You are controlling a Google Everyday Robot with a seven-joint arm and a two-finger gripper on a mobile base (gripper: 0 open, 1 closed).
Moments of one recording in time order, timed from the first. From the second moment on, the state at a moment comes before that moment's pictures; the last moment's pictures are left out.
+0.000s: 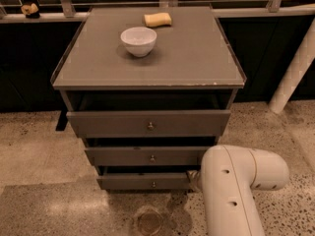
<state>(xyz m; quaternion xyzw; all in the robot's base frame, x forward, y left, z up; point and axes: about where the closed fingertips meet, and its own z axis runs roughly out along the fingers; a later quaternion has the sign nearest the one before) 0.637 -0.219 0.149 -0.75 0.64 -0.09 0.16</state>
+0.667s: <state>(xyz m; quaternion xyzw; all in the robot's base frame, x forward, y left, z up) 0.627 -0.227 0.159 -0.75 0.64 -0.10 0.15</state>
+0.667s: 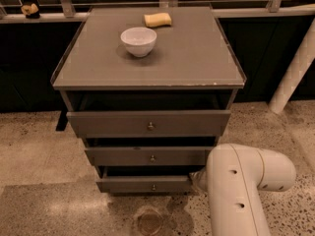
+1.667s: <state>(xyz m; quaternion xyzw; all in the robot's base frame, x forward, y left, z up) 0.621 -0.227 0.150 -0.75 0.64 -0.09 0.14</state>
